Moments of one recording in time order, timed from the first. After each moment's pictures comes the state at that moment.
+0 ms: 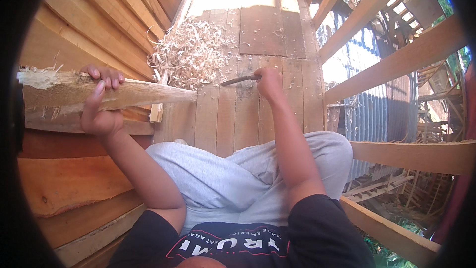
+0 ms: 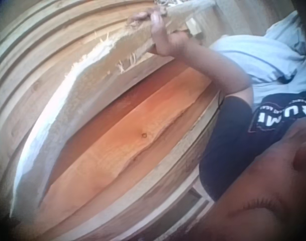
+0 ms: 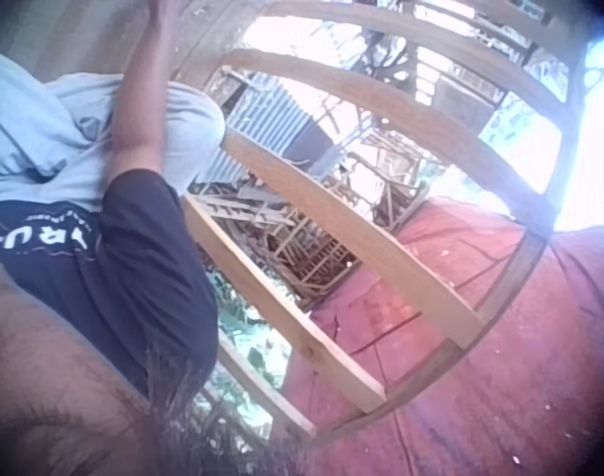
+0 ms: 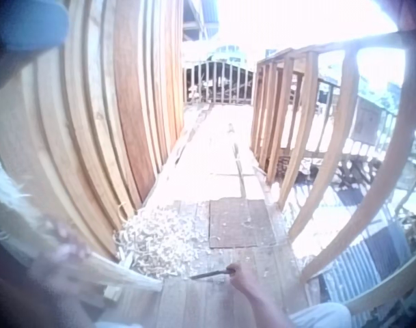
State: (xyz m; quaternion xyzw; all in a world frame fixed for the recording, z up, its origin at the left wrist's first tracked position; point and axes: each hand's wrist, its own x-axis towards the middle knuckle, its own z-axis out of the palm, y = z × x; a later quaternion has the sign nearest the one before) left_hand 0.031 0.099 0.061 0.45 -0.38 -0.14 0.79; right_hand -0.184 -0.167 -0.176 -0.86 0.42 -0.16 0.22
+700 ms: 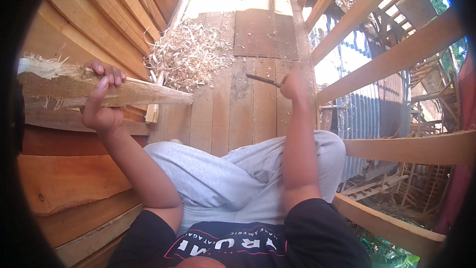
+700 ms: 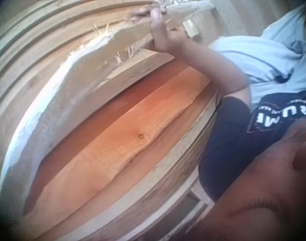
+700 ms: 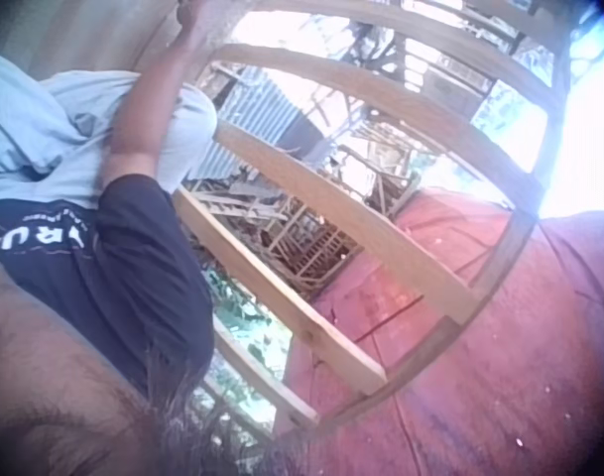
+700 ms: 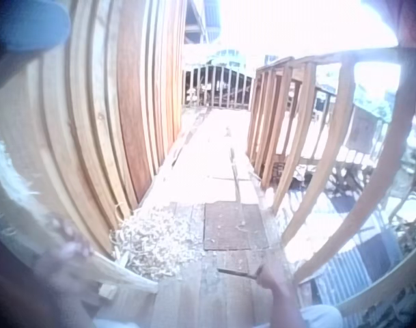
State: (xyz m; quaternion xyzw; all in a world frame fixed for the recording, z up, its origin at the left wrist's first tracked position) left_hand 0.034 0.100 0.060 0.45 -0.39 -0.14 0.79; right_hand -0.258 -0.212 -0.147 -0.81 0.54 0.04 0.22
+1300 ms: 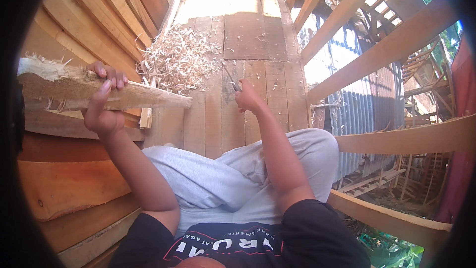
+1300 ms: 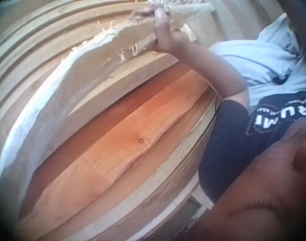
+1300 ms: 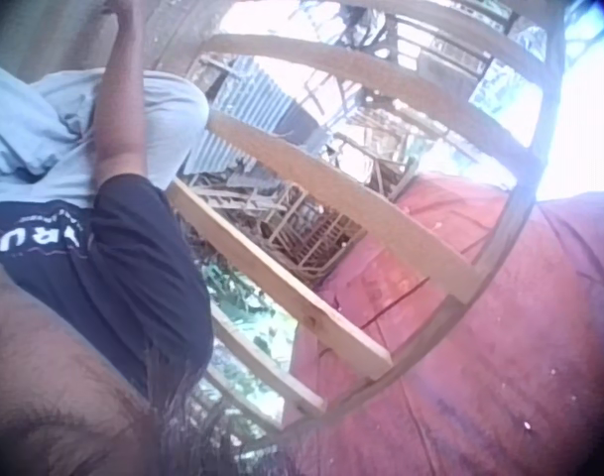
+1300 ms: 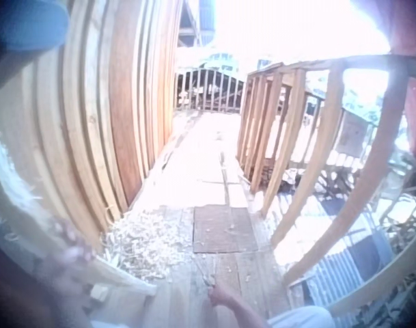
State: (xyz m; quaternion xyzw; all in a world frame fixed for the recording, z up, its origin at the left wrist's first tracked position) left_hand 0.020 0.090 0.061 0.43 -0.39 -0.15 0.80; right_hand -0.185 -0.124 -0.136 -0.66 0.48 0.01 0.57
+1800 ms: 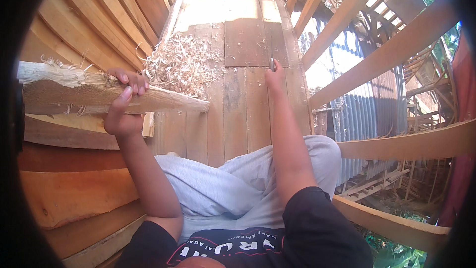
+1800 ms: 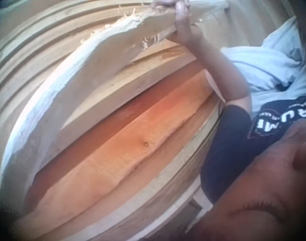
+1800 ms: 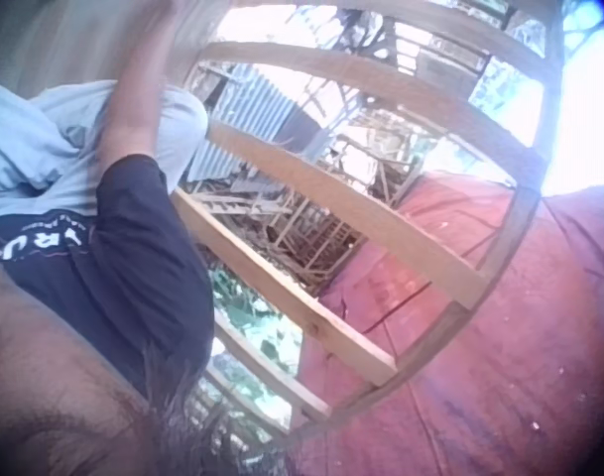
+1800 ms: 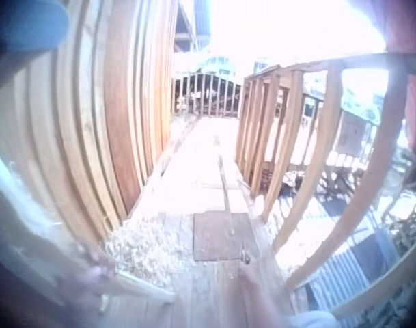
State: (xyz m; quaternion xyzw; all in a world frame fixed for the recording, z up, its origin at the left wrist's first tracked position) left_hand 0.008 0.057 0.044 0.35 -0.42 -0.22 0.81; right_hand -0.205 -0.258 -0.211 -0.56 0.57 -0.38 0.47
